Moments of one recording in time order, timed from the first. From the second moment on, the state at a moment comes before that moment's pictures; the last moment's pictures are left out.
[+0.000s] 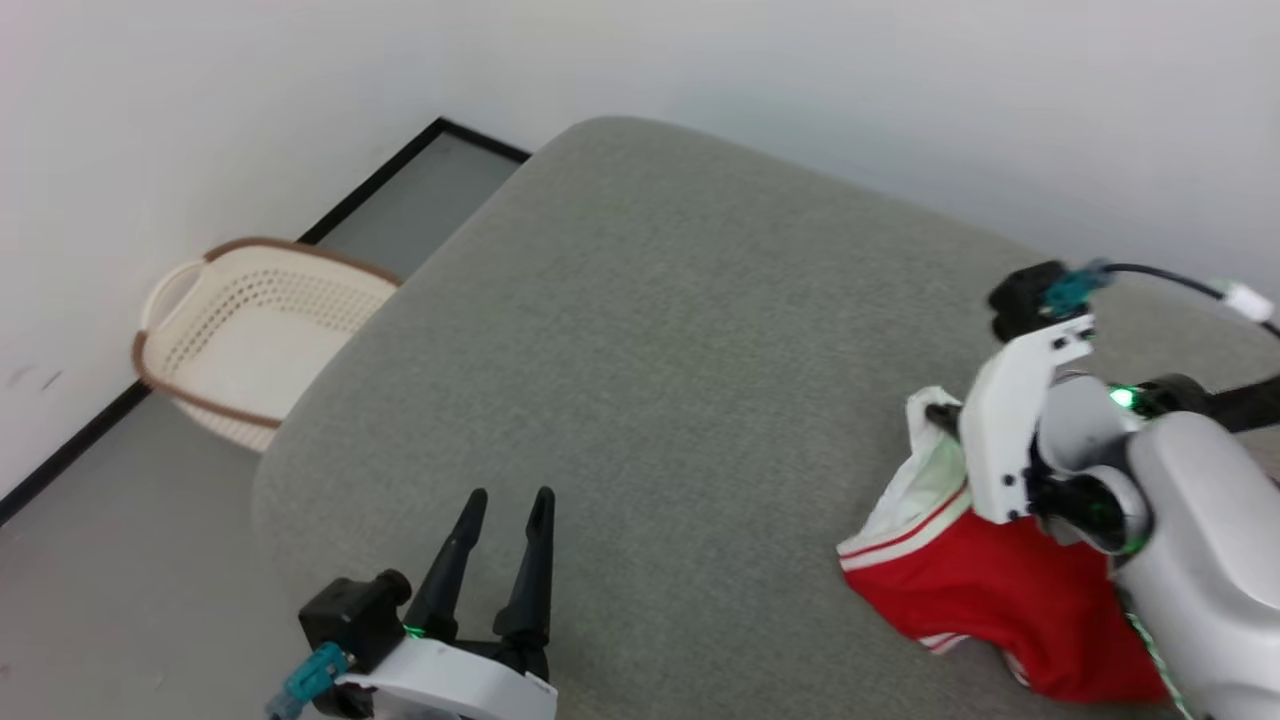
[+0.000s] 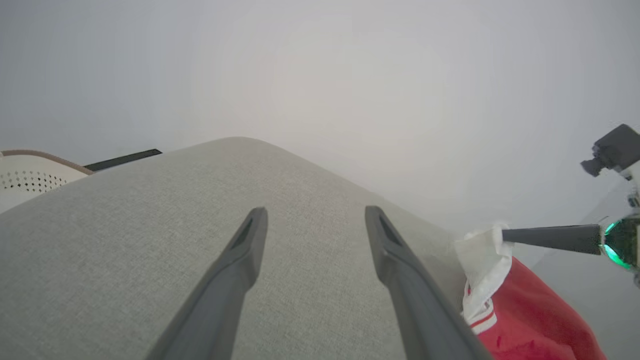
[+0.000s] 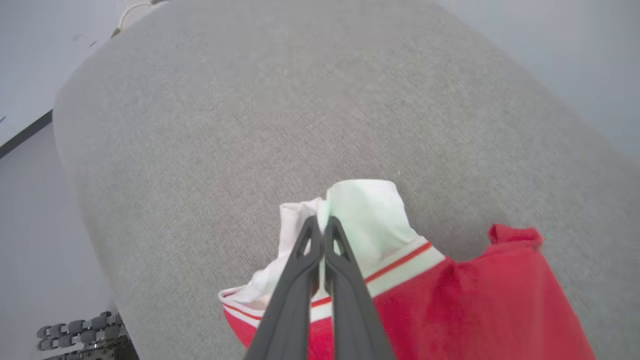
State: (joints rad) left arm -0.09 0.05 -0.19 0.21 -0.47 -0.13 -0.26; right arm -0.67 -0.29 0.41 0.49 0.54 0.13 0.72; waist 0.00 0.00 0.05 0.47
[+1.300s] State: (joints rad) left arm -0.15 0.09 -0.24 0.22 -0.44 -0.13 -0.26; right arm -0.27 -0.55 -0.35 0.32 0.29 0.13 0.71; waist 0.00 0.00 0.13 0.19
